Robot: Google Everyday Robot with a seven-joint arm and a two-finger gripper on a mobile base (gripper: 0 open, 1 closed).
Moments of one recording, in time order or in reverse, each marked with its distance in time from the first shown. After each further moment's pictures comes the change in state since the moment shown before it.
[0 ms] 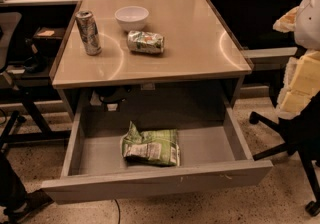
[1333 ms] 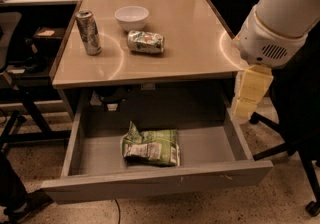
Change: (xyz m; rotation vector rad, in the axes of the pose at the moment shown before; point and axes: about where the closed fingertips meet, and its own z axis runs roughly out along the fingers) arm -0.048 0.004 0.062 -0.088 0.015 -0.040
